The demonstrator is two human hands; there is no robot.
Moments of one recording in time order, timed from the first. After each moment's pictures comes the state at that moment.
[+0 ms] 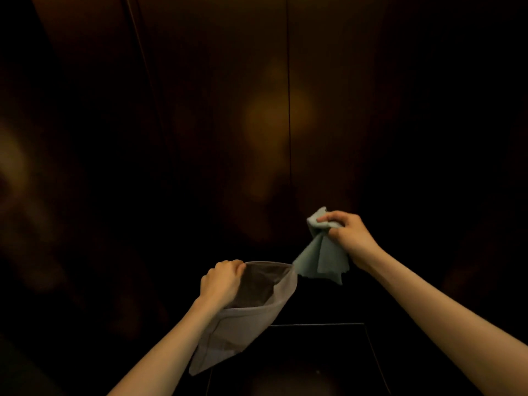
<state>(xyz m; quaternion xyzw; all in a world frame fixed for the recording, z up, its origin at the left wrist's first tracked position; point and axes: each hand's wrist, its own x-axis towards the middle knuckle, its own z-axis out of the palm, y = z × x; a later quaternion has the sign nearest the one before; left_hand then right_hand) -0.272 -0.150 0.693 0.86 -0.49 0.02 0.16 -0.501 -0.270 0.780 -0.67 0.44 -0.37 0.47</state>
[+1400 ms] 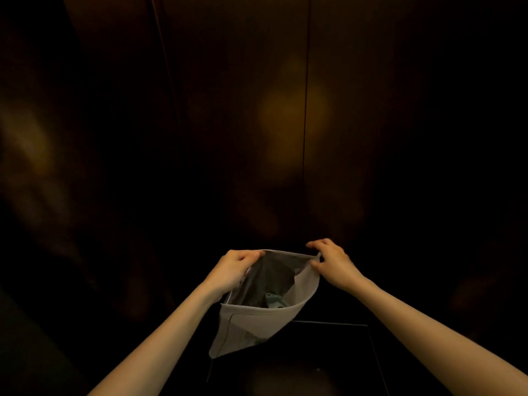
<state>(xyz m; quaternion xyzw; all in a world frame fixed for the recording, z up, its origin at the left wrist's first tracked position) -0.289 -0.127 0.735 0.73 -0.48 -0.26 0.41 -0.471 -0.274 0.711 -0.85 0.45 -0.15 0.22</state>
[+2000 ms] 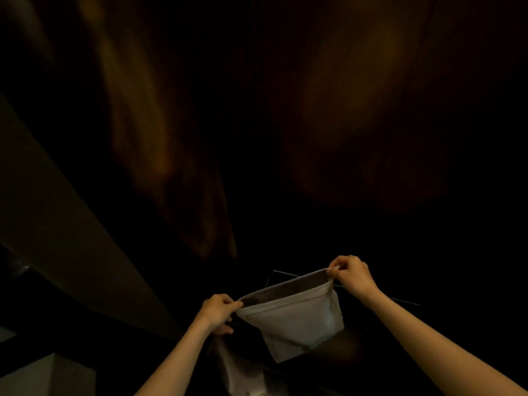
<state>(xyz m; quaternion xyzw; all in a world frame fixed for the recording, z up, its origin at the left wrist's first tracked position) -0.141 0.023 0.576 0.87 -0.18 -0.39 0.25 -0.350 -0.207 0.595 -0.81 0.43 -0.14 0.36</state>
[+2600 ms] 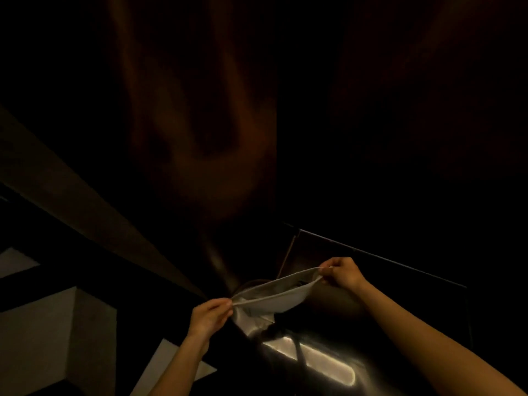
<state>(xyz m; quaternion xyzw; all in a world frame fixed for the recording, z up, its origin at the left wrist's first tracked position) -0.036 0.075 0.401 0.72 0.16 -0.38 0.56 -0.175 -0.200 0.412 -0.67 0.49 0.02 0.56</state>
